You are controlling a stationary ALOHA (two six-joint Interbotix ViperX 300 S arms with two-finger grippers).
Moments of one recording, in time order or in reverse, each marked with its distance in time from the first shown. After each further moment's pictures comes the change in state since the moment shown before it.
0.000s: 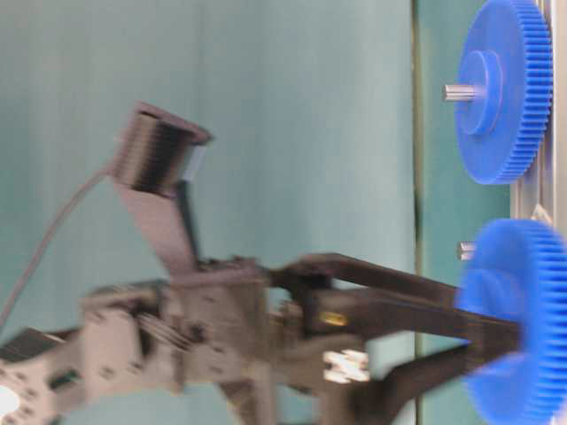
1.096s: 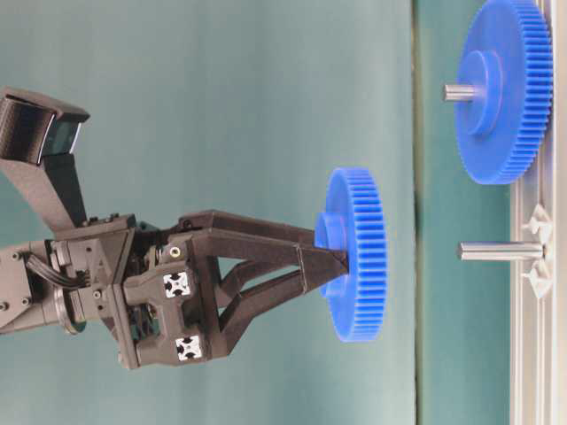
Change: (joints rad) left arm 0.120 -0.008 -0.169 0.002 0.106 0.133; right arm -0.020 -0.037 0.006 -0.002 0.002 0.000
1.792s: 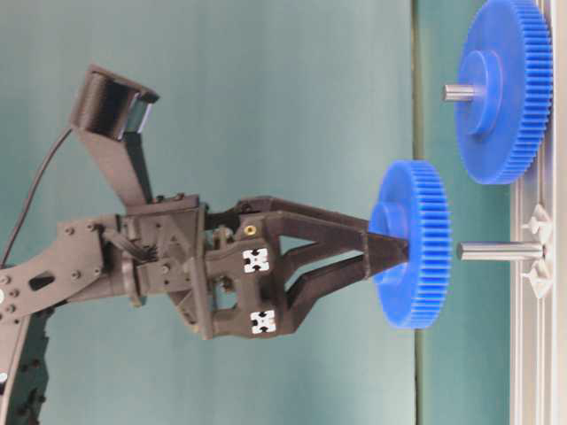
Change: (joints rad) left arm 0.017 0.083 0.000 0.000 -0.023 0.018; right arm 0.000 0.002 0.000 0.000 0.000 -0.002
